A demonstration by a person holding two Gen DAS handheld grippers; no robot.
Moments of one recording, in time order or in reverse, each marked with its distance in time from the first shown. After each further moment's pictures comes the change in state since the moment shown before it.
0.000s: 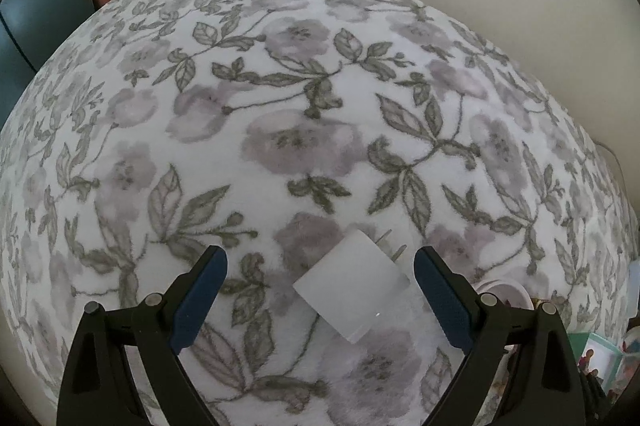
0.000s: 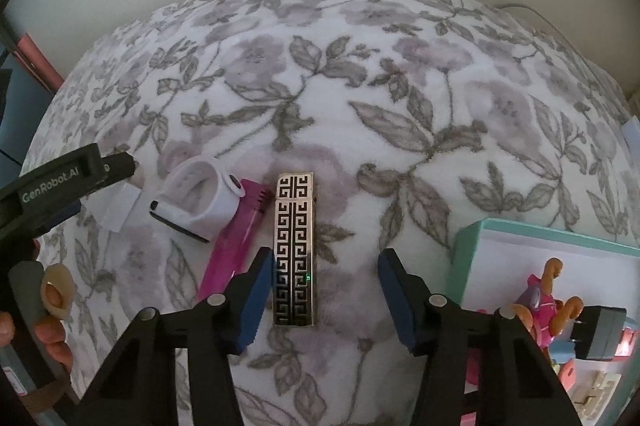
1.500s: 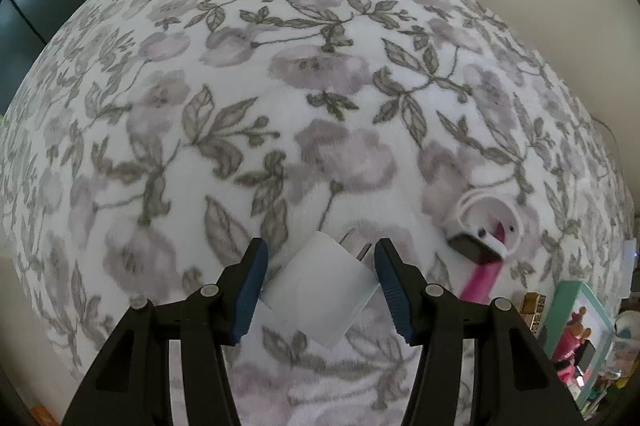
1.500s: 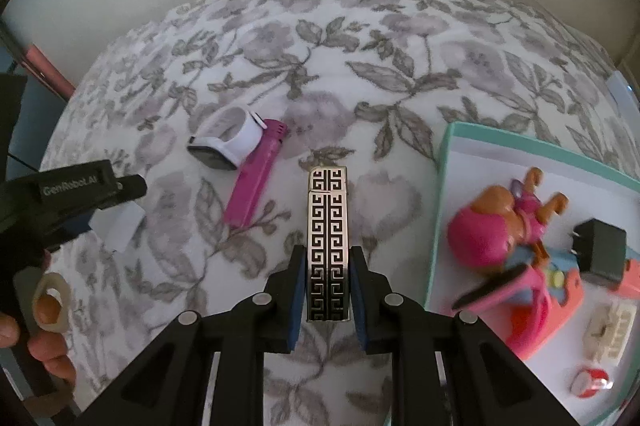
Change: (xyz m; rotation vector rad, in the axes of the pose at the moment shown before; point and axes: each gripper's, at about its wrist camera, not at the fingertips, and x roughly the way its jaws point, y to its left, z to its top) left arm -0.037 0.007 -0.042 -0.043 0.127 0.013; right arm -0.037 -0.006 -0.046 0.048 0.005 0.065
